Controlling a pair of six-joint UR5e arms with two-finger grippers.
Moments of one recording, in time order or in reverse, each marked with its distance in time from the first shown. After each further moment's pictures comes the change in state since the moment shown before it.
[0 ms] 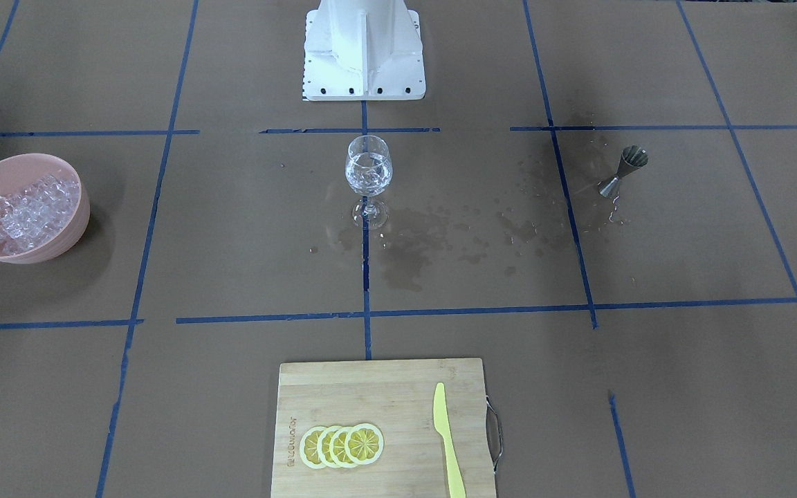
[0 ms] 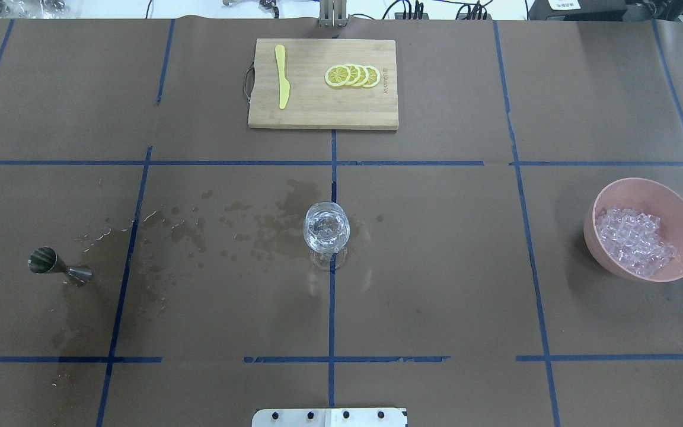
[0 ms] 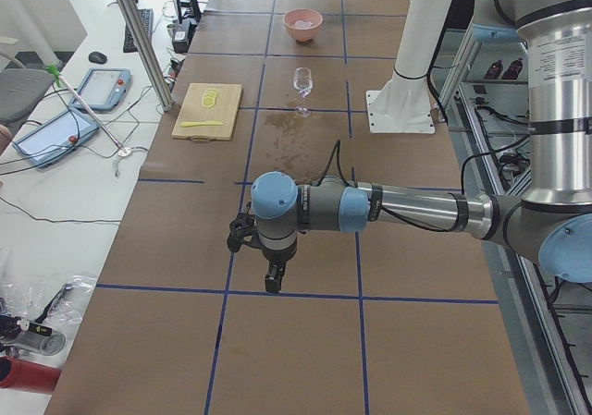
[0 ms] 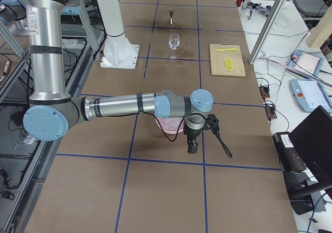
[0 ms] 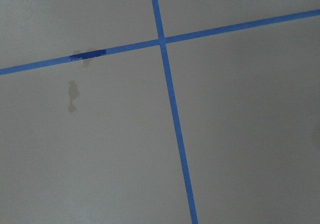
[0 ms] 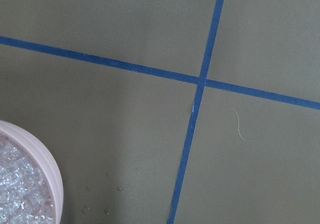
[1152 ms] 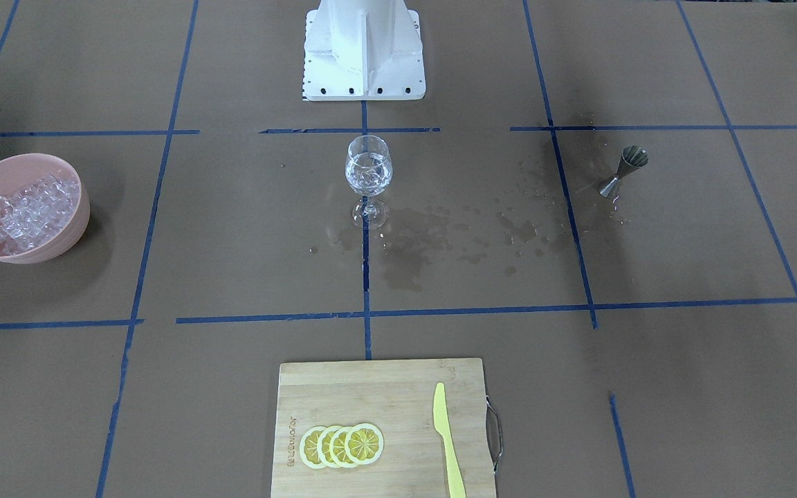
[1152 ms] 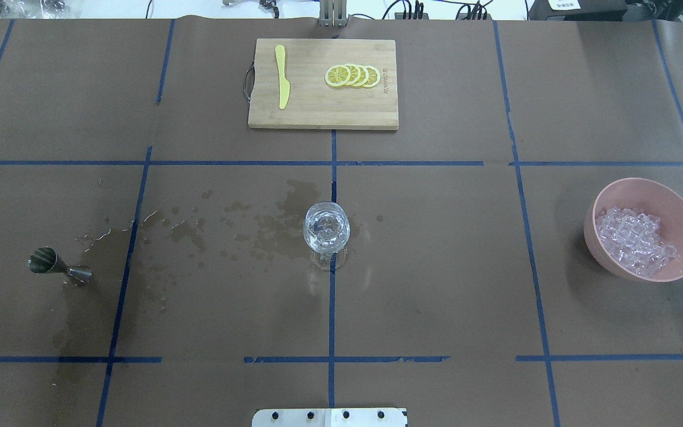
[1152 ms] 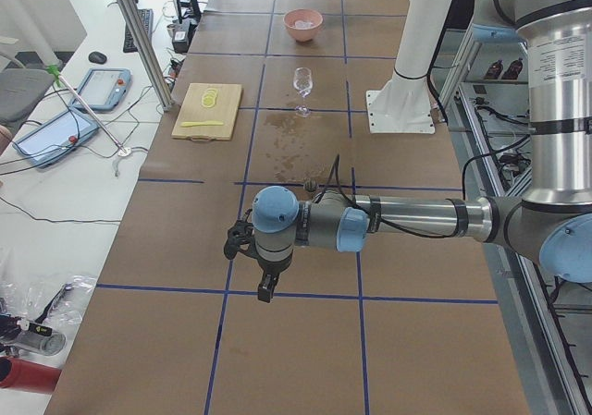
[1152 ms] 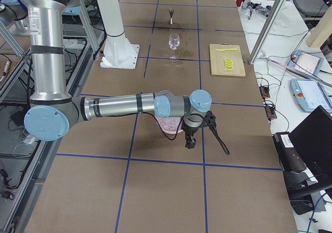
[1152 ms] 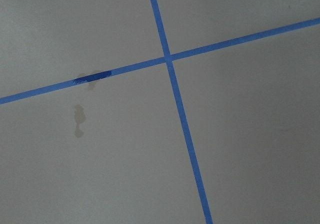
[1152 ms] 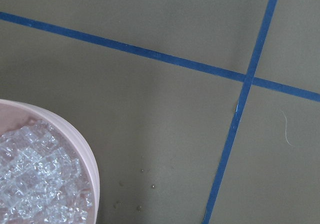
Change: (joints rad) left arm 0.006 0.004 0.068 -0.149 -0.003 -0.009; right arm -0.043 -0.006 0.000 0.014 0.090 0.003
